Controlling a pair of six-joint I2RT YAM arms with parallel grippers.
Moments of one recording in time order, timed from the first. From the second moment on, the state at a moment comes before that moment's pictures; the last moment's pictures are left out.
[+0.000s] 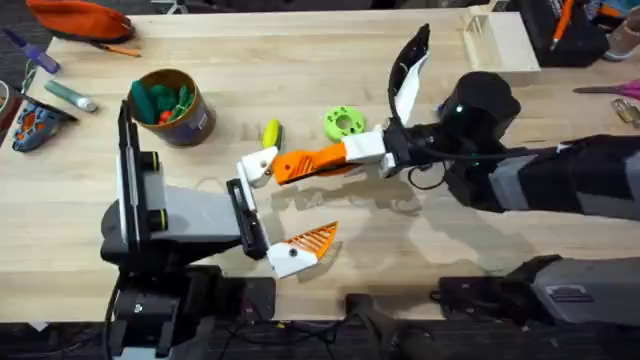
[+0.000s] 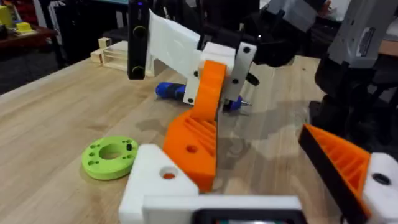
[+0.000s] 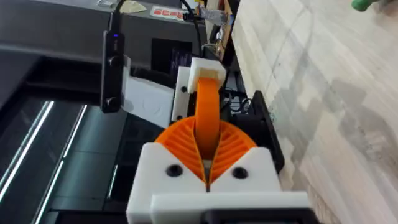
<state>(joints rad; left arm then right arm) -0.02 0.01 0.01 -0.13 1.19 0.06 0.48 1.55 0.43 1.03 -1.19 1.28</state>
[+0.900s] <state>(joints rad) -0.01 0.01 0.01 -0.13 1.18 0.05 0.52 1.61 0.45 1.08 -1.17 1.27</state>
